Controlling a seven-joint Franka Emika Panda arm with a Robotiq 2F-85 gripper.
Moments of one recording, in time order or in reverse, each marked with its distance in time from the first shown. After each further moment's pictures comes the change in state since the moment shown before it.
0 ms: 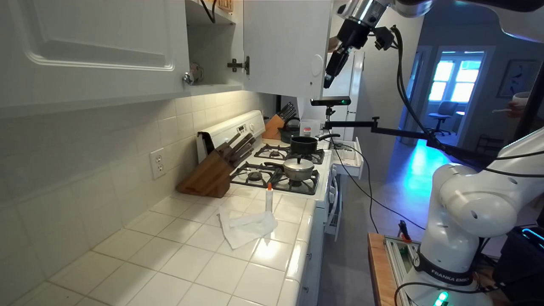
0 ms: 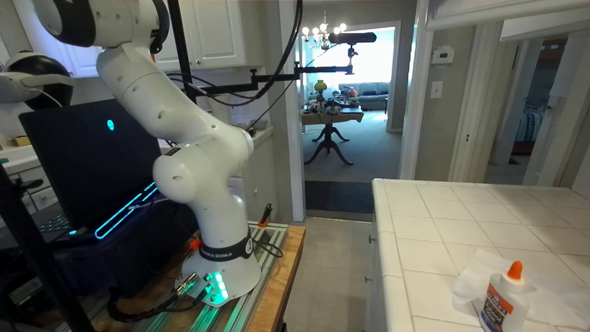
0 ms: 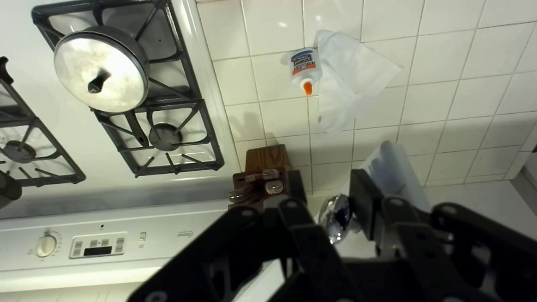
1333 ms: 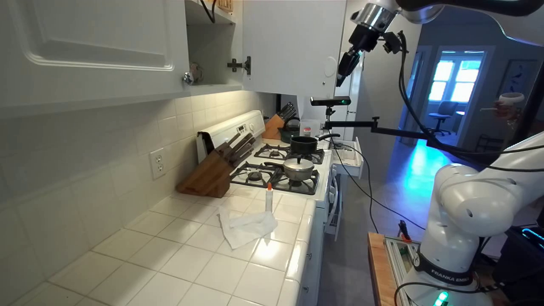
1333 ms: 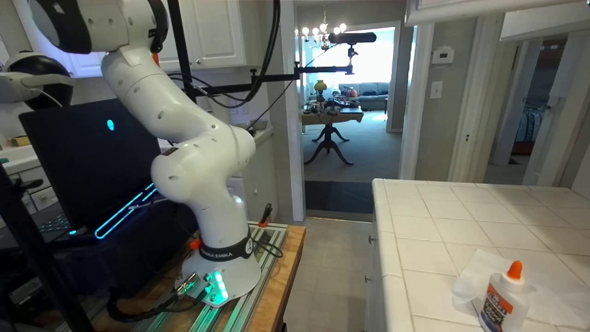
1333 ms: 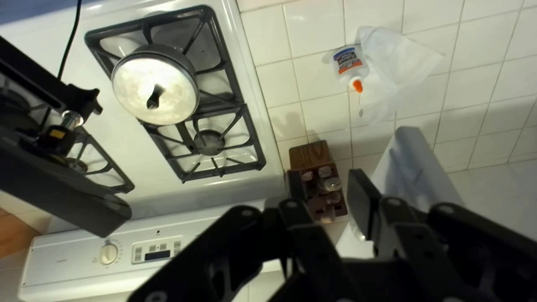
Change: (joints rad) arm -0.062 -0.021 -0.121 0.006 -0.030 0.012 -0.072
